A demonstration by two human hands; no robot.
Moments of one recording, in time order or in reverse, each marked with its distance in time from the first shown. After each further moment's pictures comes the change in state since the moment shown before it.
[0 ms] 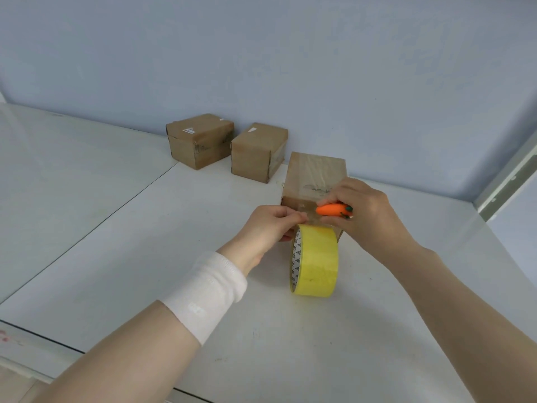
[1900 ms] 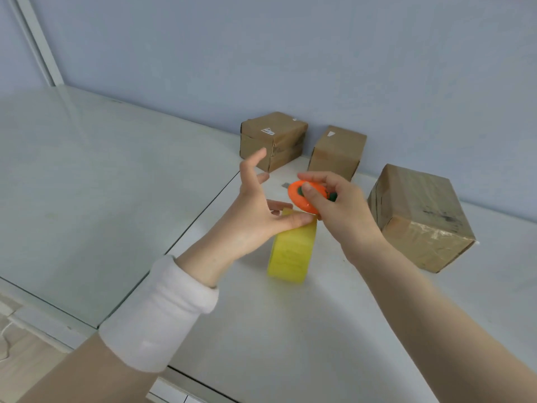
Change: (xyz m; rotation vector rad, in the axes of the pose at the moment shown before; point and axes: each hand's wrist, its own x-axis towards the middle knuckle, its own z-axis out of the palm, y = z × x) left_hand -0.040 0.024 -0.170 0.183 0.140 0.237; right_hand 0.105 -0.124 0.118 0.645 0.055 0.526
